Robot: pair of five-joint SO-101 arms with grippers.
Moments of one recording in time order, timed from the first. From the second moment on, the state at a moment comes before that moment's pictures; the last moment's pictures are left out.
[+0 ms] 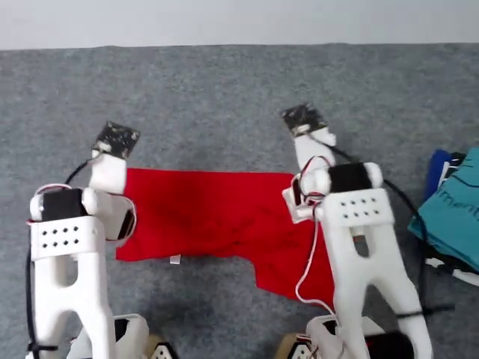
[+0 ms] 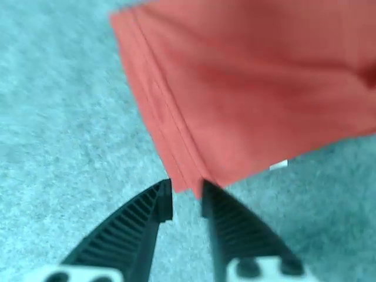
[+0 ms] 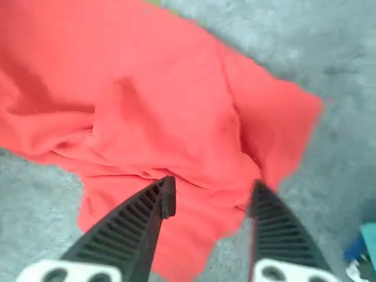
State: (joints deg) left arm -12.7 -33.3 38.4 85.8 -21.3; right arm -10.7 -26.3 24.2 81.1 10.3
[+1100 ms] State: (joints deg) left arm -6.3 -26.9 54.5 67.9 -22.7; right arm -0.4 -39.5 19.3 95.2 9.5
